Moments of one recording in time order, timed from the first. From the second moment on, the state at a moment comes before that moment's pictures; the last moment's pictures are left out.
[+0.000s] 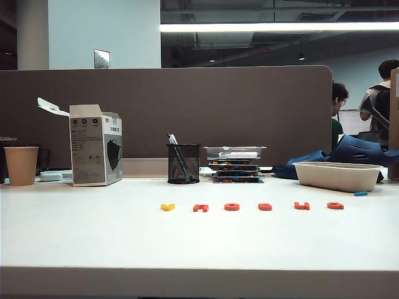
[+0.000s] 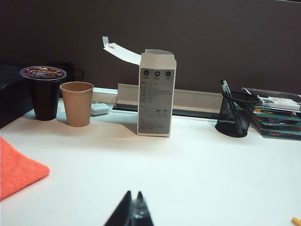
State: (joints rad) left arm -0.01 0.00 0.00 0.09 0.02 -0.06; right arm 0.06 0.01 0.01 -0.04 -0.05 -0.04
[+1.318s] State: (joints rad) left arm -0.01 0.52 1.25 -0.98 0.31 -0.06; right arm 0.07 0.01 0.01 -0.04 -0.05 -0.03
